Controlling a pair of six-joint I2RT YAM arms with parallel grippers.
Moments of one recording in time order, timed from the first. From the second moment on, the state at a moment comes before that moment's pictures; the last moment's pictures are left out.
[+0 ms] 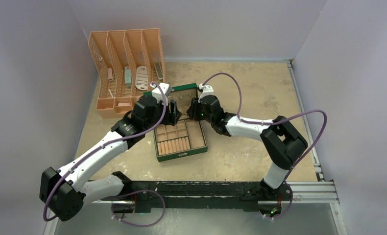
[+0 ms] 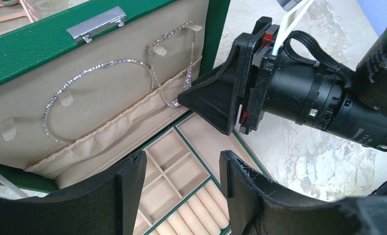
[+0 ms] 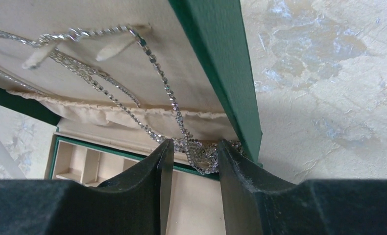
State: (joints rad) left arm -0.62 1.08 0.85 -0.22 -0.04 -0.31; right arm 0.75 1.72 0.97 0.28 0.11 0.50
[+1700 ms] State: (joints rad) left arm -0.53 1.32 0.89 -0.06 0.01 0.04; right arm 0.74 1.69 1.09 0.05 0.11 0.79
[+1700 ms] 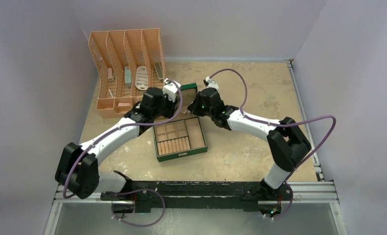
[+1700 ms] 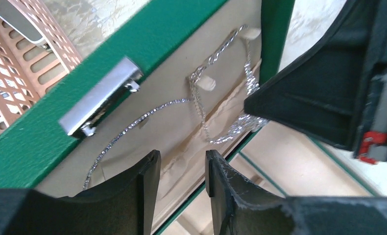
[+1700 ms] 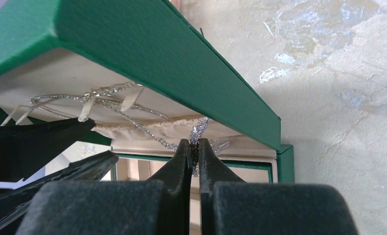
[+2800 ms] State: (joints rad) left arm -0.52 1.44 0.84 -0.04 -0.01 0.29; right arm 0.71 1.67 1.08 0.08 0.03 0.83
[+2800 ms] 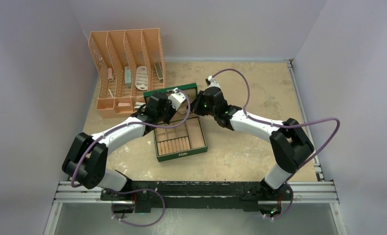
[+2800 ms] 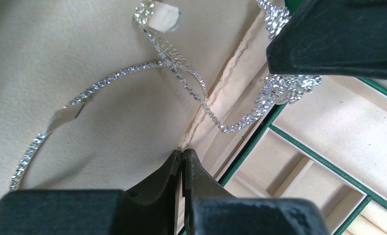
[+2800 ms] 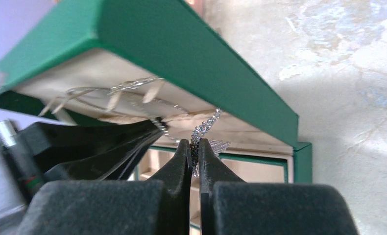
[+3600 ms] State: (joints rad) left arm -0.52 1.39 0.85 -0.14 0.11 0.35; right arm 0.65 1.70 1.04 0.27 -0.10 0.92
